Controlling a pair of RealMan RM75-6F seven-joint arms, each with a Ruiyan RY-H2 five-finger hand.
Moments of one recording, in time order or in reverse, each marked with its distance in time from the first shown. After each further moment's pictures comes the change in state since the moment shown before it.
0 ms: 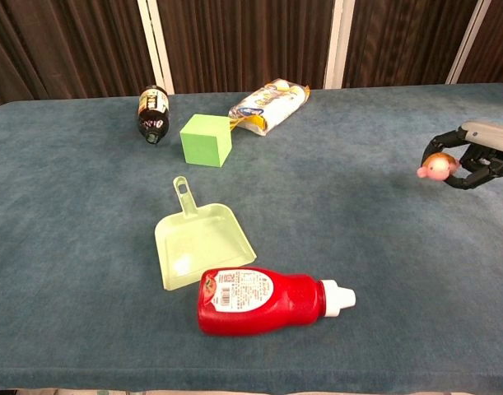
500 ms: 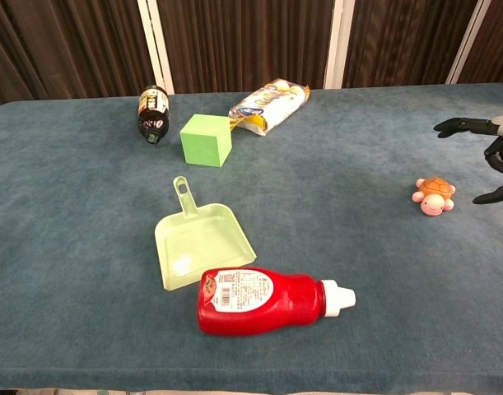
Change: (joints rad) left arm 0.004 0.002 0.000 -0.005 0.001 0.007 0.005; right arm -0.036 0.162 -0.040 -0.160 -0.028 0.048 -0.034
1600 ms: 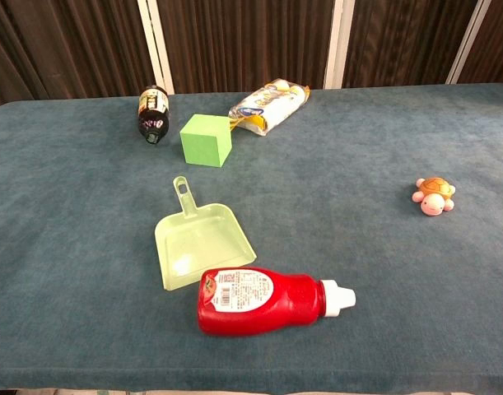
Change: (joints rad) left arm -0.015 0.024 -0.016 -0.062 0.014 0.009 0.074; right arm -0.385 0.350 0.089 -0.536 0.171 0.392 -0.524
